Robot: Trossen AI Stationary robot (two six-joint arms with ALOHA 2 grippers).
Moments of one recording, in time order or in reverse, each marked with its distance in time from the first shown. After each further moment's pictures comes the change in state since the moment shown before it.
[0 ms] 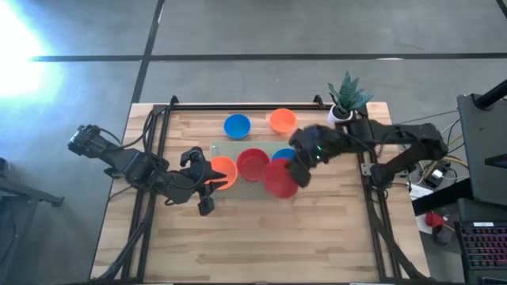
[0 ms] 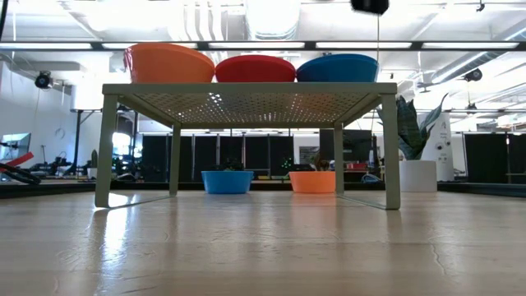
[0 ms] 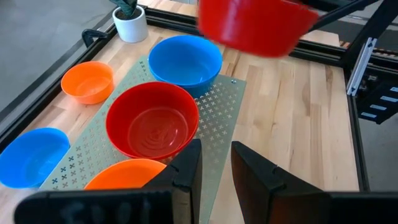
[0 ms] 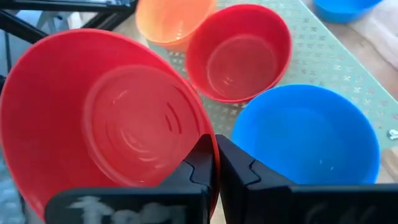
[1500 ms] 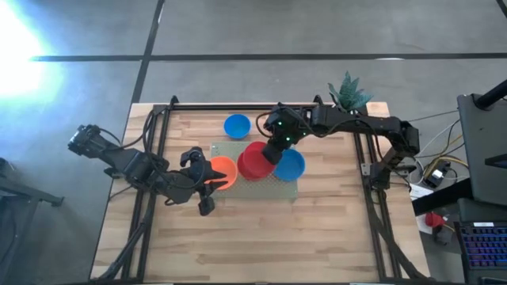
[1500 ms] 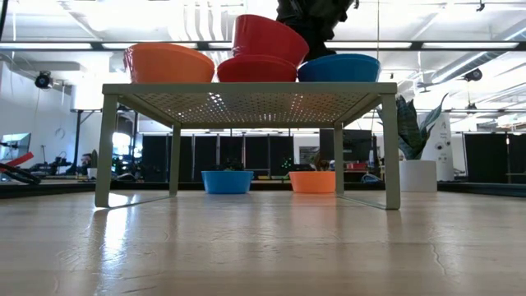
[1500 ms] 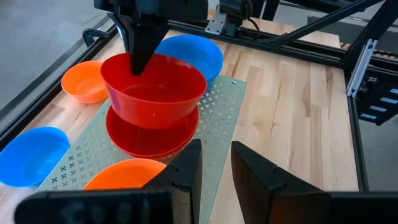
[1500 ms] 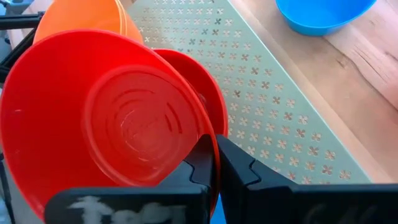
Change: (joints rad) left arm 0.000 0.000 0.000 0.000 -0.002 -0.007; right arm -0.259 0.244 -0.001 0.157 -0.145 -0.153
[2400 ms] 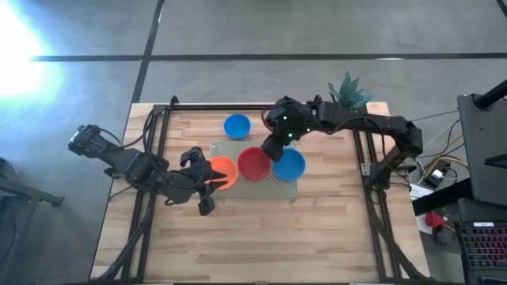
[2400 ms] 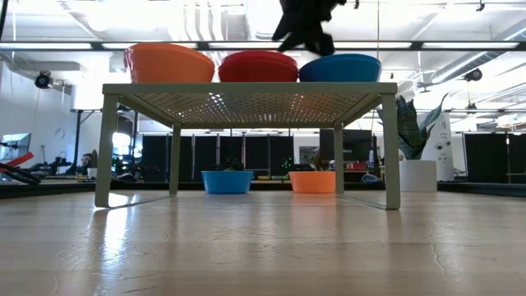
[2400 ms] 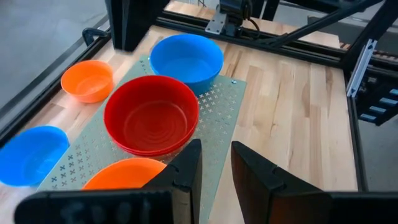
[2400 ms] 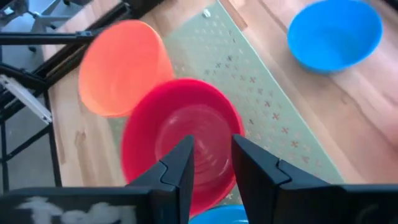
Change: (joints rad) left arm -0.001 0.000 0.000 -0.001 0.000 -0.004; right arm 0.003 -0.032 0.067 0.009 -0.006 -0.064
